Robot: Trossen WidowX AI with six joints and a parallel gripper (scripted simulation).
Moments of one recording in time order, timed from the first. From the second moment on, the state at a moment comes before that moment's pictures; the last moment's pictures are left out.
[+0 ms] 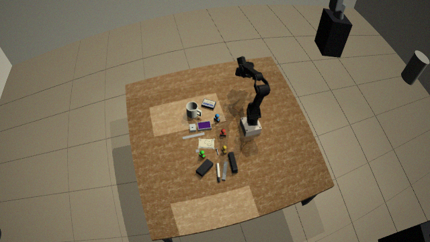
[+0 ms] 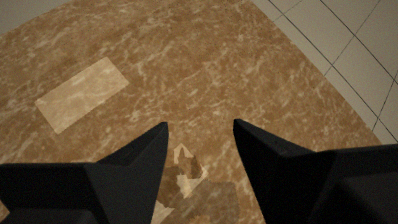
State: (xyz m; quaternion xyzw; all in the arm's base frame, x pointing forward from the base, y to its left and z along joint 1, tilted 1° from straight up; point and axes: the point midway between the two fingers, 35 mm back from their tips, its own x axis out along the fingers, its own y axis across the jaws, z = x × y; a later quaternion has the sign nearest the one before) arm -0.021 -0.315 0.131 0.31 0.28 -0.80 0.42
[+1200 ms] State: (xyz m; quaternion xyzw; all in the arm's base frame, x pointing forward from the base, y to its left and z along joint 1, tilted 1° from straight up) arm 0.387 0.008 0.081 0.18 0.61 -0.24 0.74
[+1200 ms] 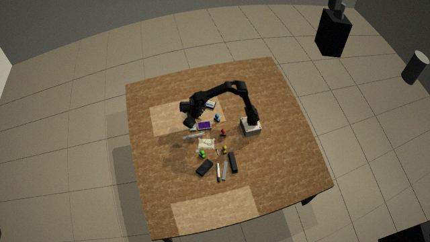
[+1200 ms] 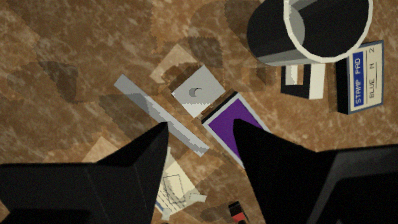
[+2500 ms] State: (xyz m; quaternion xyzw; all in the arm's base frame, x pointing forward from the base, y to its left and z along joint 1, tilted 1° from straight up) arm 0.352 0.212 0.040 0.07 0.70 -0.06 0.71
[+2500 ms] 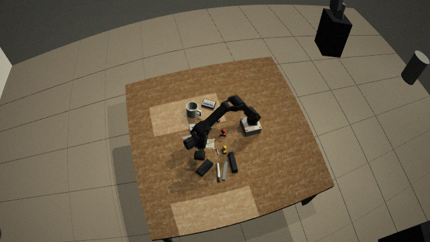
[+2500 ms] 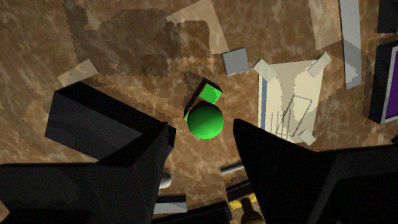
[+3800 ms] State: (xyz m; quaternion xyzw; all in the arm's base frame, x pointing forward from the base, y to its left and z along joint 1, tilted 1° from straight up) arm 0.349 0.208 -0.003 0.07 0.70 -0.07 0.71
